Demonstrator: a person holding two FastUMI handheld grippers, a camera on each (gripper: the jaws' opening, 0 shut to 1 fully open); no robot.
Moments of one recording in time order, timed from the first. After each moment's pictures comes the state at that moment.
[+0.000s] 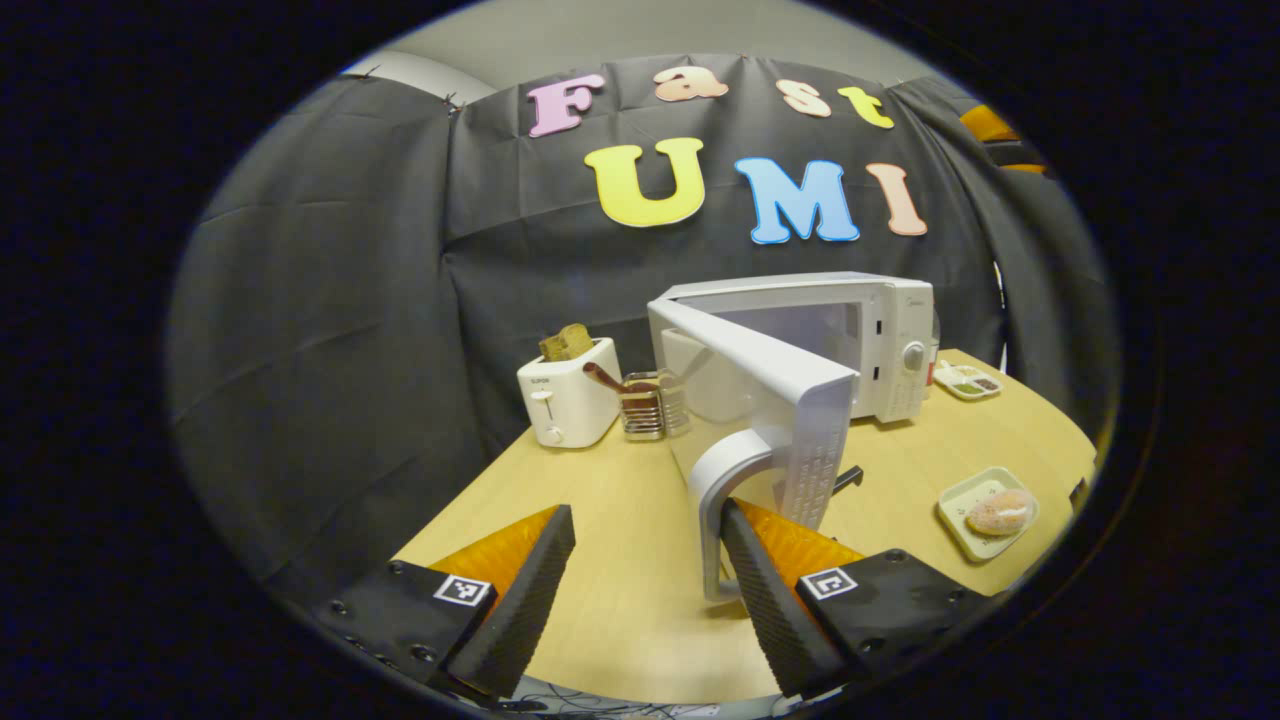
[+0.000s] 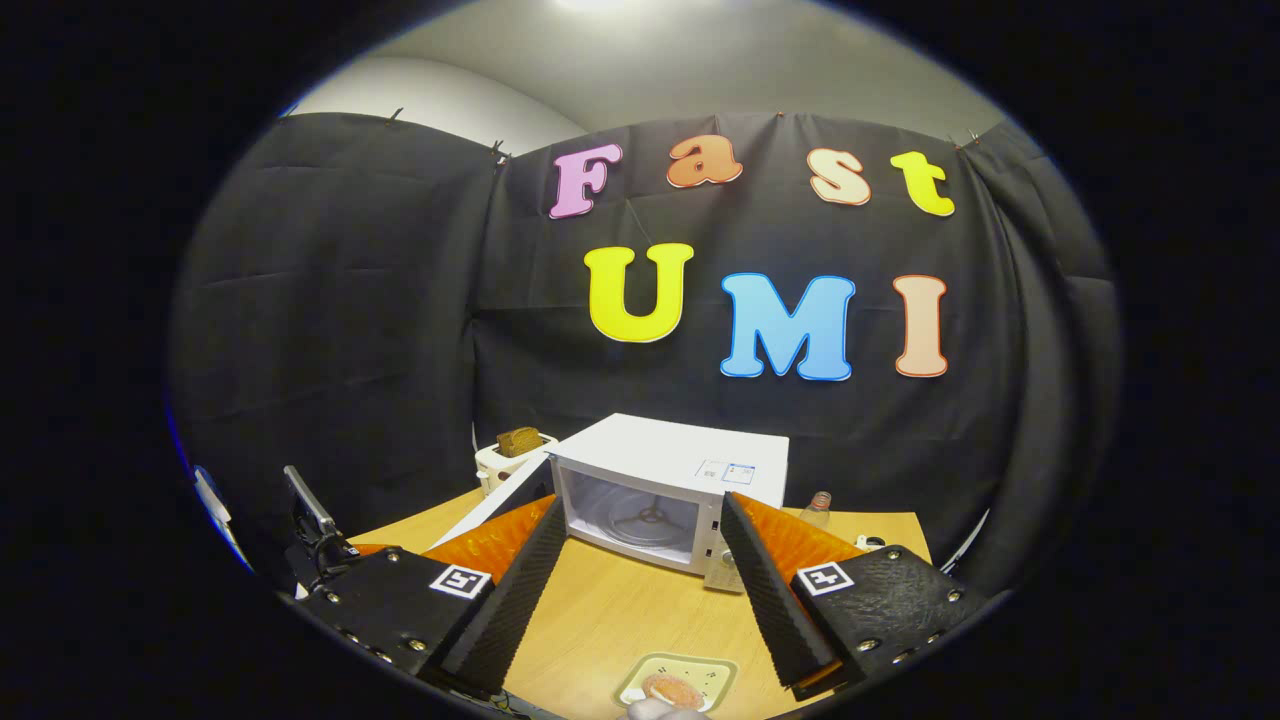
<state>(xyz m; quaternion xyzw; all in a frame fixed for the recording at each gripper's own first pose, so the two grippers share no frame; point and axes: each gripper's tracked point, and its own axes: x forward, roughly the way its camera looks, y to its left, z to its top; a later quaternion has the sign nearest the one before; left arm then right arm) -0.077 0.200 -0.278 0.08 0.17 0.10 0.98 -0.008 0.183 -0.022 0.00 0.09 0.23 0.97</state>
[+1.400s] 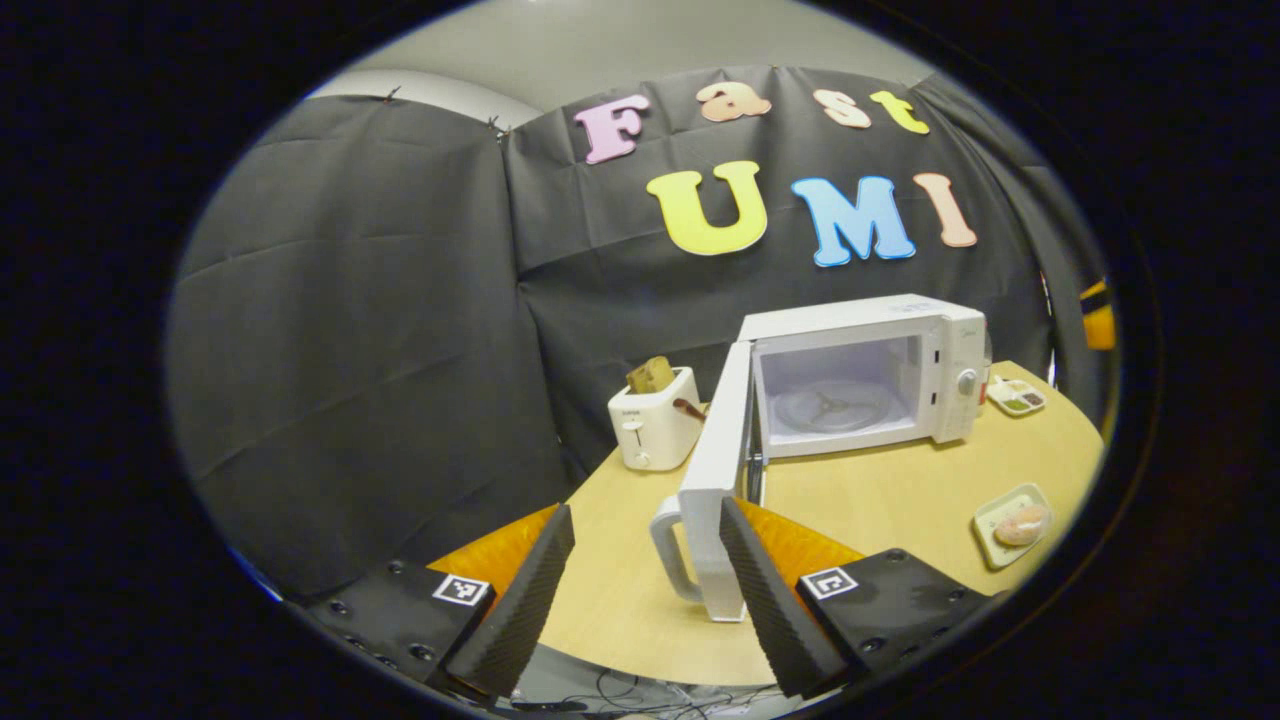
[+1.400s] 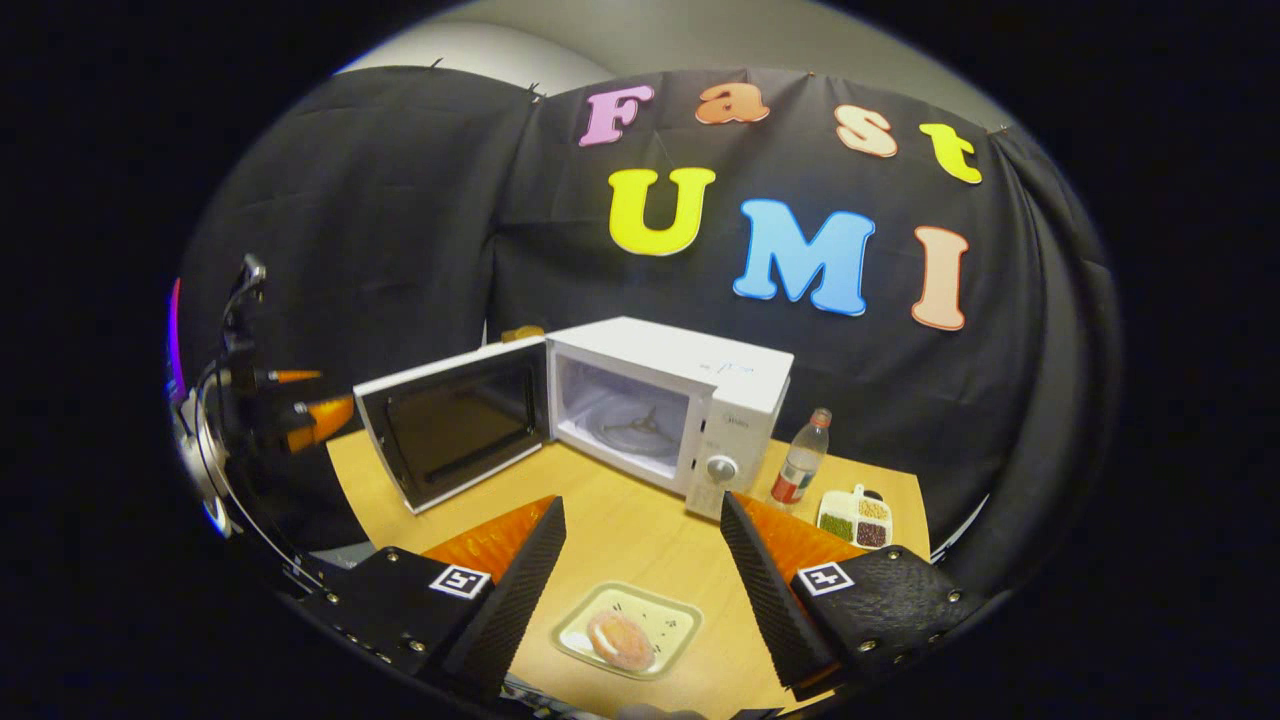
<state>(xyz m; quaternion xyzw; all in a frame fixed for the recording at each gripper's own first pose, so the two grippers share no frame) -0.119 0.214 -0.187 0.11 0.14 0.18 0.97 -0.039 0.118 -0.177 -0.08 0.18 0.27 0.94</state>
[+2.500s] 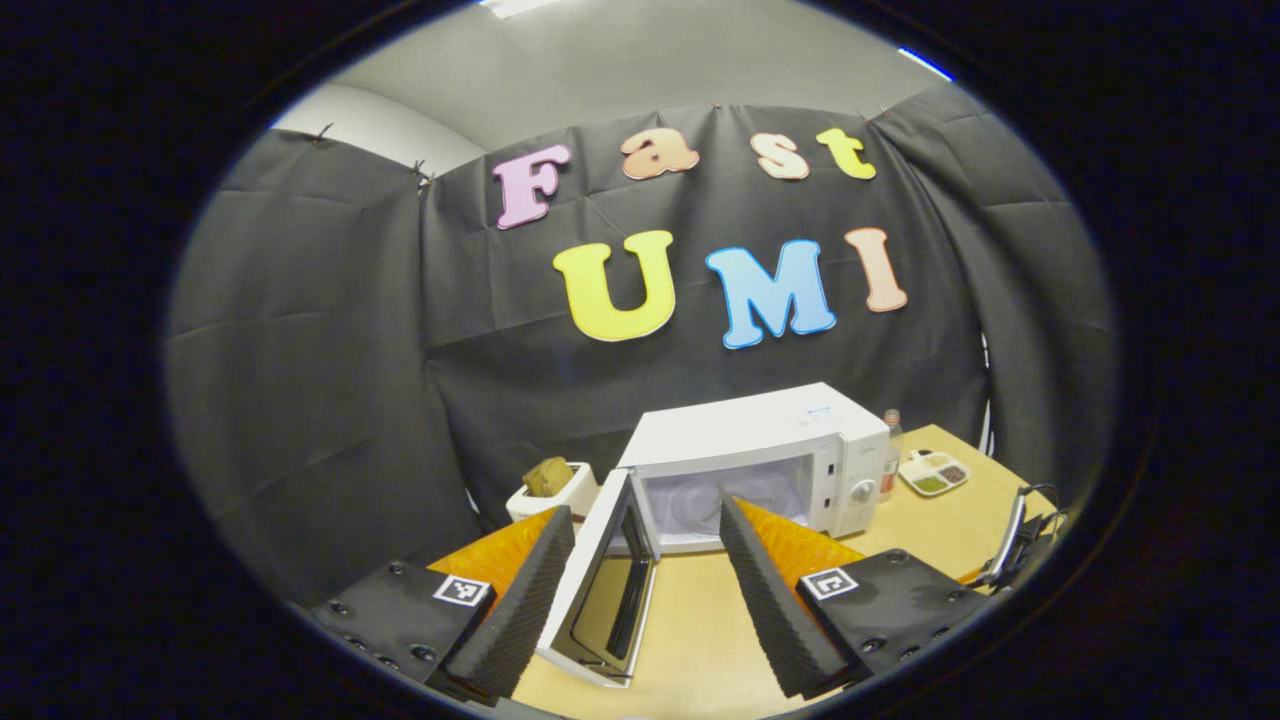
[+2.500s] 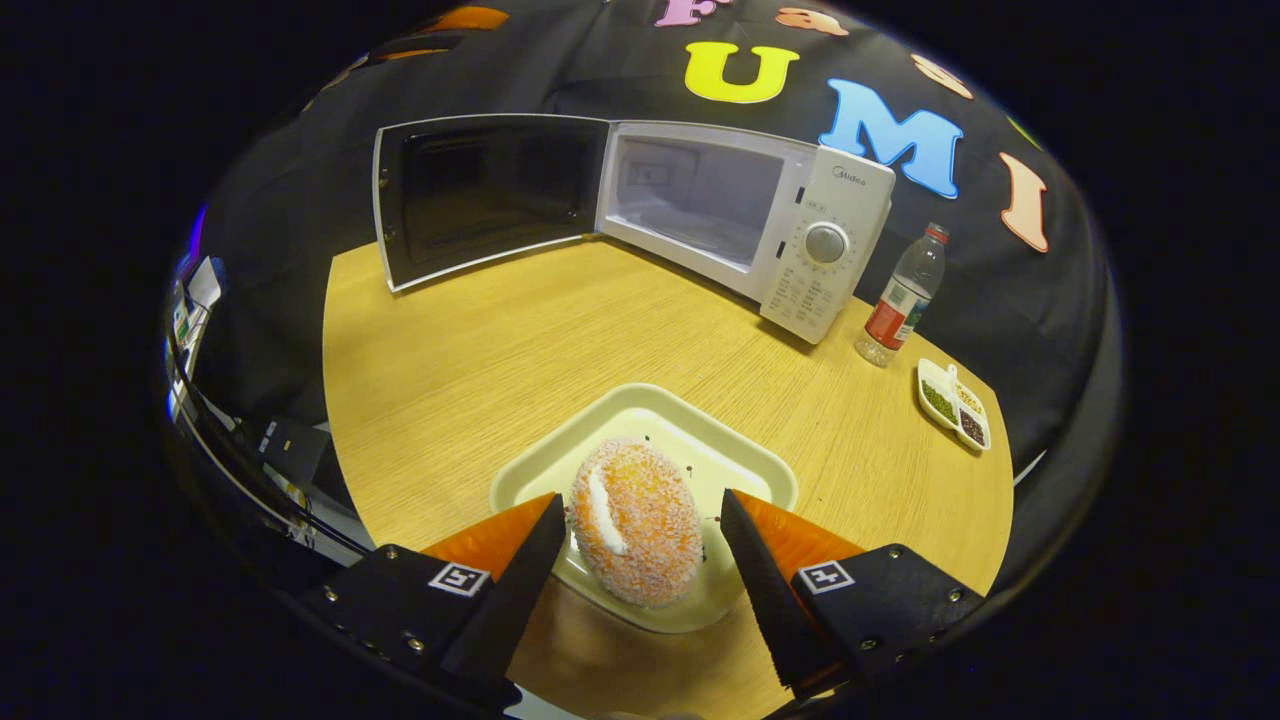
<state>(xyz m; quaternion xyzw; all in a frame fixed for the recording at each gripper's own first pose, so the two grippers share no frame) -0.033 0.091 -0.063 0.09 0.09 0.07 0.99 -0.056 0.127 -0.406 -0.17 0.31 0.32 0.88</state>
